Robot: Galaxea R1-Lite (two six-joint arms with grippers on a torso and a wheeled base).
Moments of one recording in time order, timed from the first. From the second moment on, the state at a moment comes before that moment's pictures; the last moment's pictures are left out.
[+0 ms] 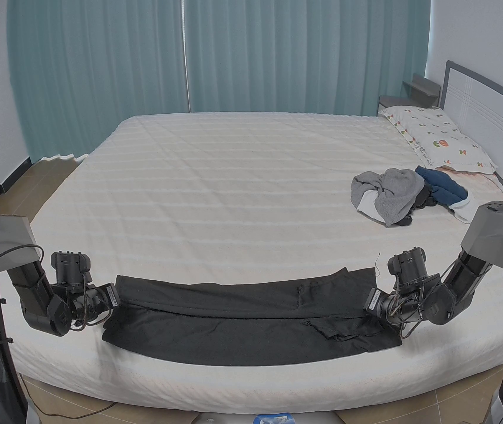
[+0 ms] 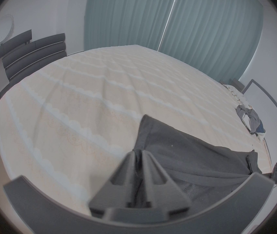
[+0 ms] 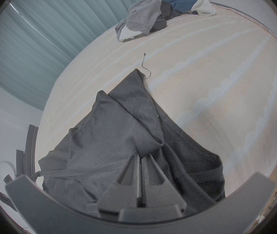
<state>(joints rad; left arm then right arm) 0.04 2.25 -0.58 -0.97 0.01 -0.35 0.28 2.23 -0.74 -0.62 -0.04 0.75</state>
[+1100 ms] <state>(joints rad) 0.04 2.34 -0.92 -0.81 -0.02 -0.61 0.15 2.20 -0.89 -0.62 0.18 0.87</state>
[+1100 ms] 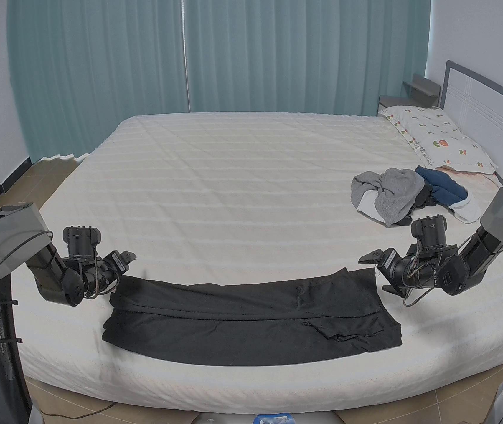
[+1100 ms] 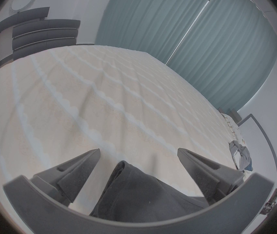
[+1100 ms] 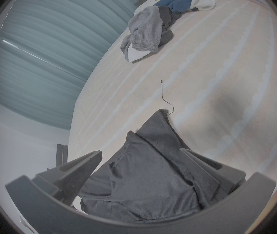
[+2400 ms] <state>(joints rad) 0.07 2.42 -0.93 -0.83 0.05 -0.71 0.11 2.42 -1.01 -0.80 0.20 0.86</state>
